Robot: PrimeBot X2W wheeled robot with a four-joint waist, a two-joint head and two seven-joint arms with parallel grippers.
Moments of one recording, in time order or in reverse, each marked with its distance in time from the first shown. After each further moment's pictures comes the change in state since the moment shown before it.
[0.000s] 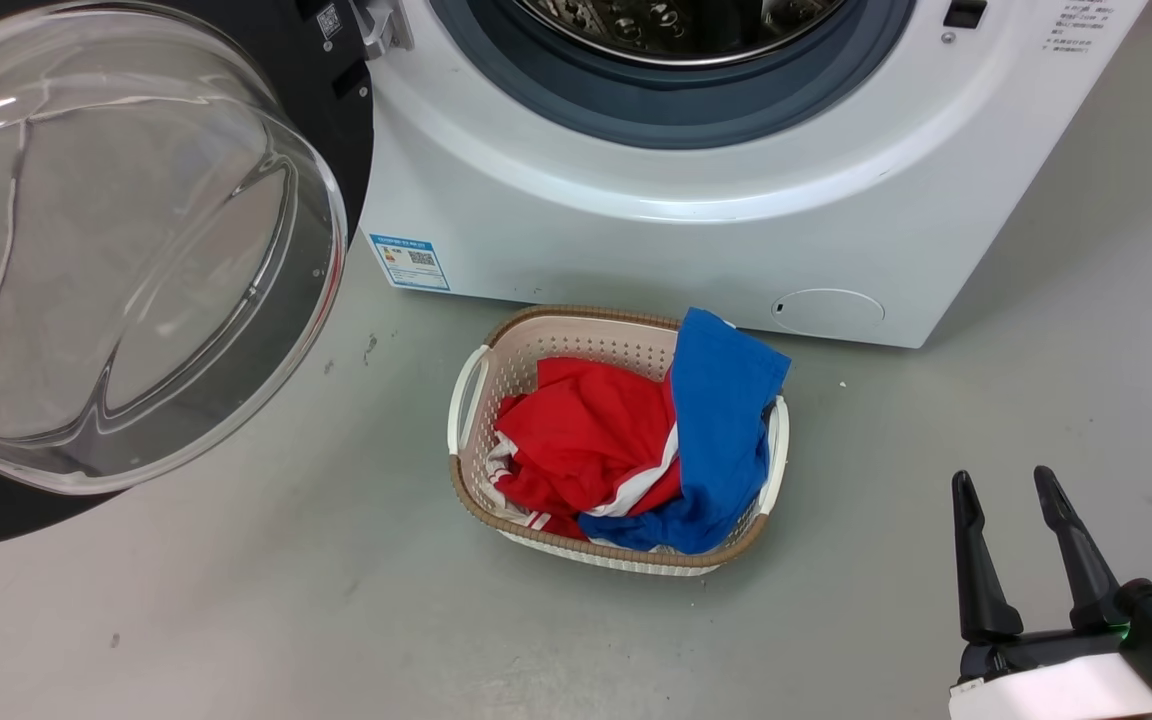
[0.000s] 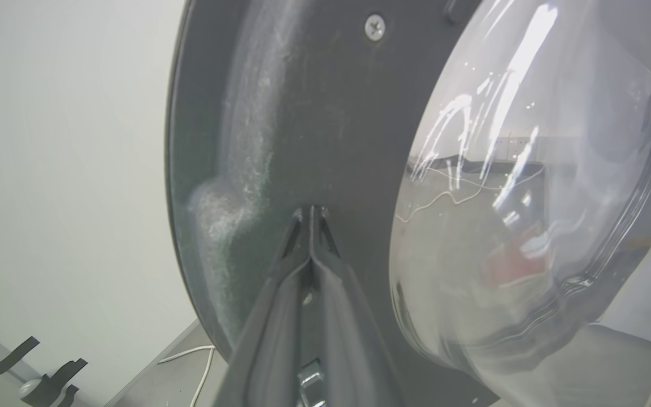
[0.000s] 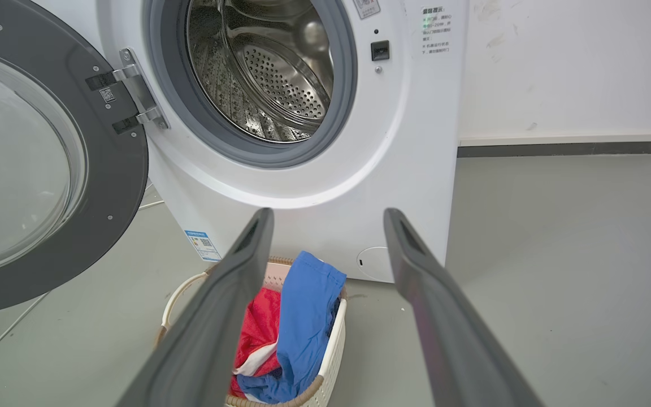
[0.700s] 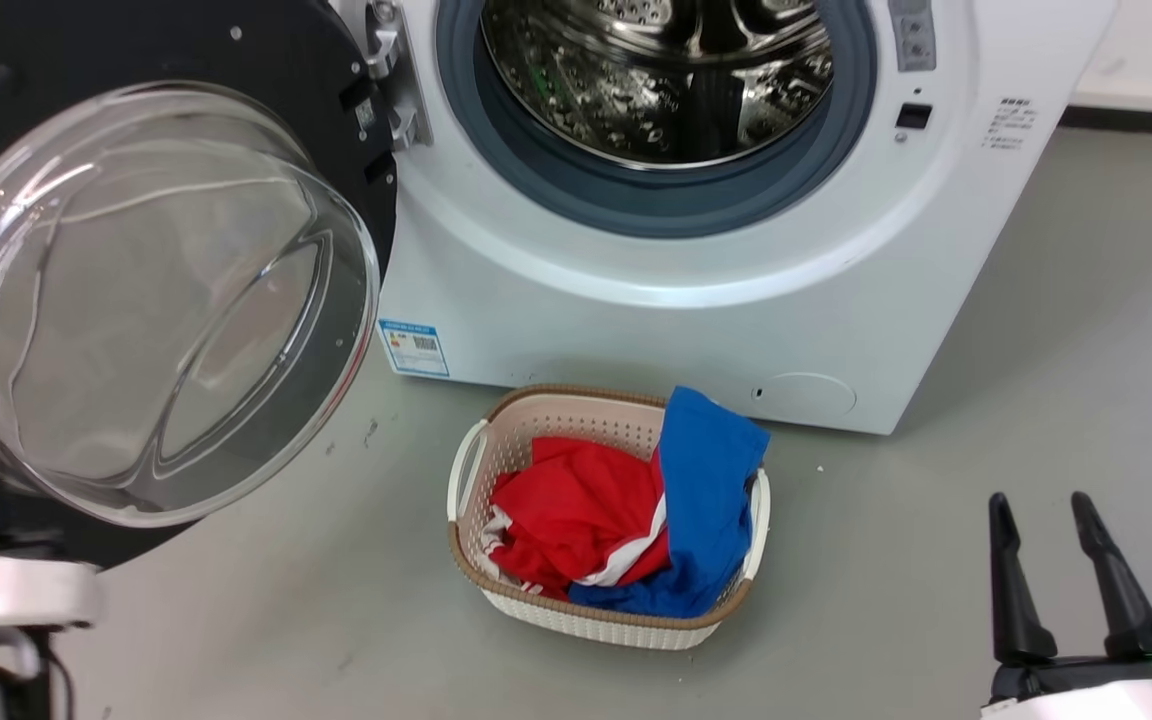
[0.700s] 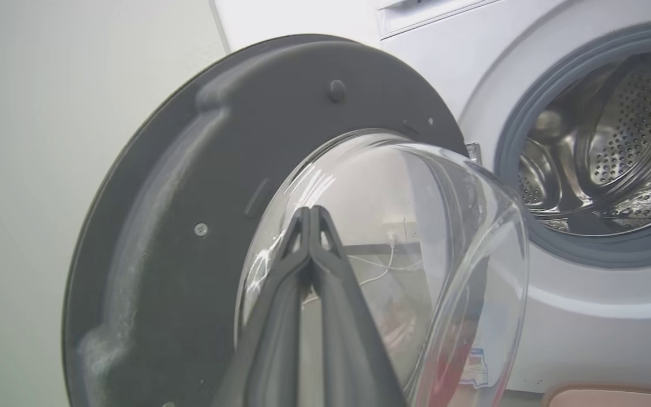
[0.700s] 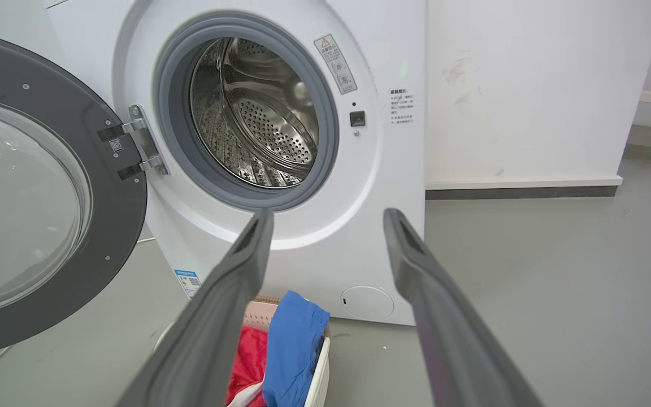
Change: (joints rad) left arm 0.126 -0.172 -0.115 -0.373 0.134 -0.074 0.000; right arm 0.045 0.000 -0.047 -0.018 0.017 0.000 0.000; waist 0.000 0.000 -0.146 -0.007
